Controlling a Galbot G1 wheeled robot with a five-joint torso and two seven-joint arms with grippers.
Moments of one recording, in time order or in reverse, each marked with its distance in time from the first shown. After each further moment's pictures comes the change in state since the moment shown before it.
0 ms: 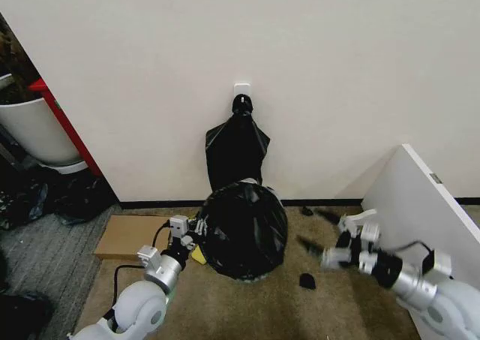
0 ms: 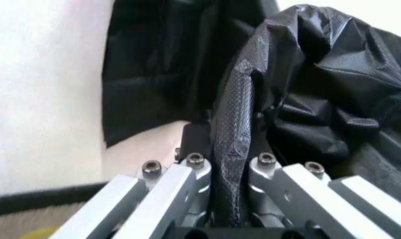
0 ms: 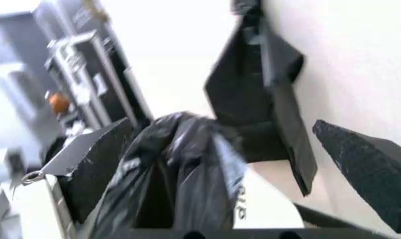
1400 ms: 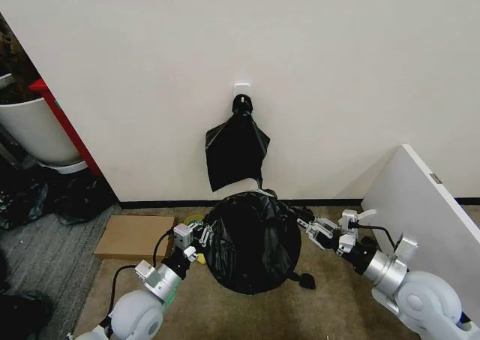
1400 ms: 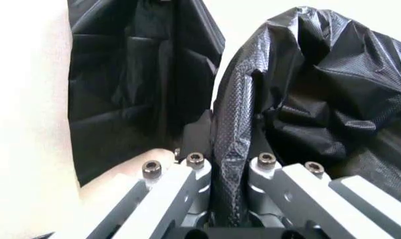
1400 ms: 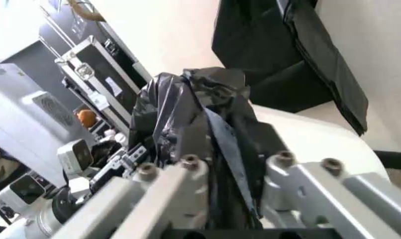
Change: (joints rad) left arm 0.037 0.012 -0.001 0.001 0.102 -0.133 0.100; right arm 0.079 0.021 -0.155 -0.028 0.138 -0.159 0.082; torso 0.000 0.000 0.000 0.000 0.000
